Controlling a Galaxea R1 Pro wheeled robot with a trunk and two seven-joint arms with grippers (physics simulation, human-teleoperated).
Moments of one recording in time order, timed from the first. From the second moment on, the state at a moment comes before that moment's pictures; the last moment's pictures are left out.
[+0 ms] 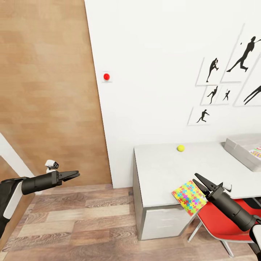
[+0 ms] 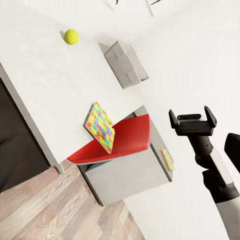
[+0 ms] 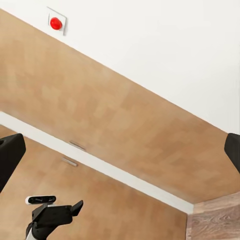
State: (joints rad) left arm -0.54 0.40 0.18 -1.20 0.39 1.02 -1.33; right arm -0.13 -0.17 -0.42 -1.60 -1.03 0.81 0.68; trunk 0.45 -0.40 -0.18
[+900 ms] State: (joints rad) left arm -0.54 0.40 0.18 -1.20 0.39 1.02 -1.33; right arm -0.13 -0.16 -0.42 -1.60 -1.03 0.81 0.68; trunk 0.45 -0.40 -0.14
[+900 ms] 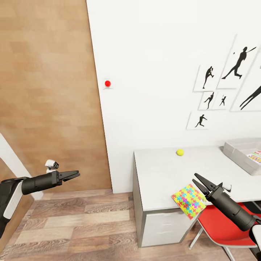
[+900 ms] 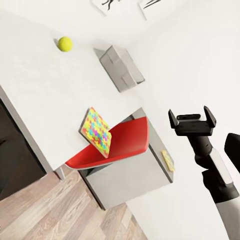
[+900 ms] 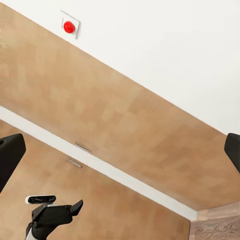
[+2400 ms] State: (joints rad) left arm -0.54 0.40 0.18 -1.20 0.38 1.02 -1.33; right arm -0.13 -0.16 -0.42 -1.60 -1.03 0.80 0.67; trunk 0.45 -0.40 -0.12
